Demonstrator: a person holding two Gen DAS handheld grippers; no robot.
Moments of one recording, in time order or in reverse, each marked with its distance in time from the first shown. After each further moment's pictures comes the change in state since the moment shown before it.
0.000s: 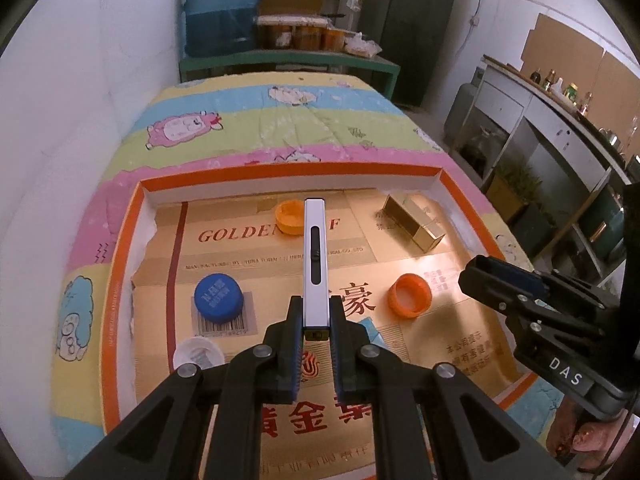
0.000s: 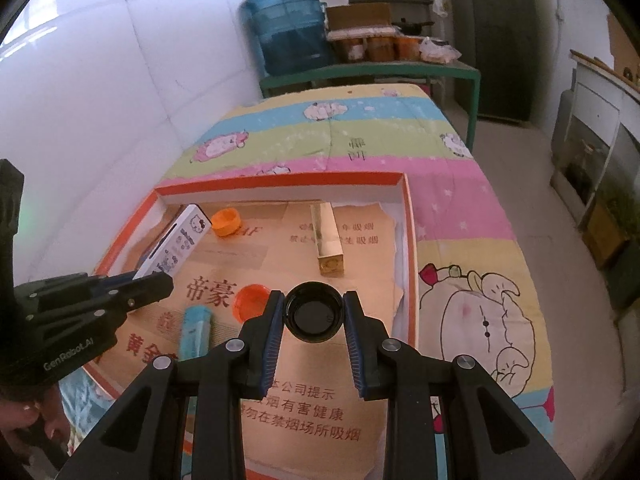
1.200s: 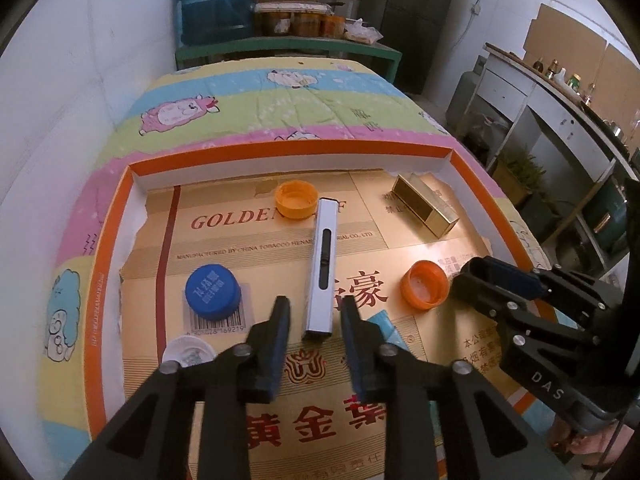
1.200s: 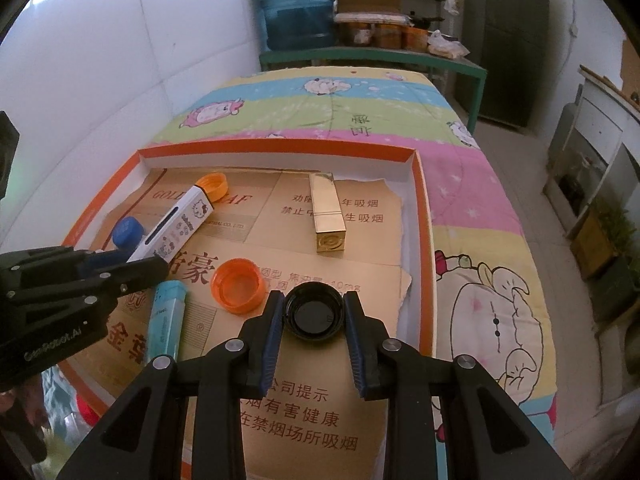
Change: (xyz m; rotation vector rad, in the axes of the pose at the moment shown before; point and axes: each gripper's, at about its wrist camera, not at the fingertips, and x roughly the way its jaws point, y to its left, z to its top) left arm 0.018 0.001 -0.003 0.011 0.031 0.008; right arm 0.025 0.007 -0.008 -0.080 0.054 -0.064
